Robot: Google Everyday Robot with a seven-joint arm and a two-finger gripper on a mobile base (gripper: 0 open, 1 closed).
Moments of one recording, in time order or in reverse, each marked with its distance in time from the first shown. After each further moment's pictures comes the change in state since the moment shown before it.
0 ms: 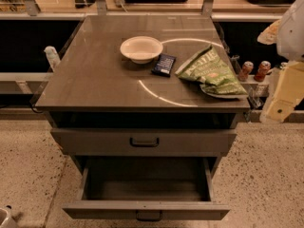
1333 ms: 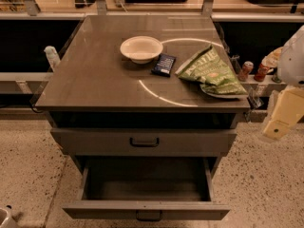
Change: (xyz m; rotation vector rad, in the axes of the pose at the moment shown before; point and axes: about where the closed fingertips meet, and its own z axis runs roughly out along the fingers) arm 0.027 0.015 0.037 -0.035 -0.012 0.099
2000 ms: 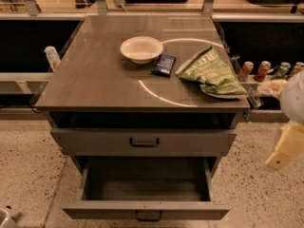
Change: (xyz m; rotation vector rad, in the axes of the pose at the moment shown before) arm 0.023 0.032 0.042 -0.057 -0.141 -0.027
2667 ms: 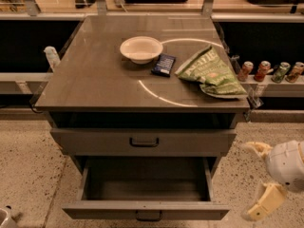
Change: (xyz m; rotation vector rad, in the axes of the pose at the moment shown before) arm 0.054 0.072 0.114 -0.183 -0.291 0.167
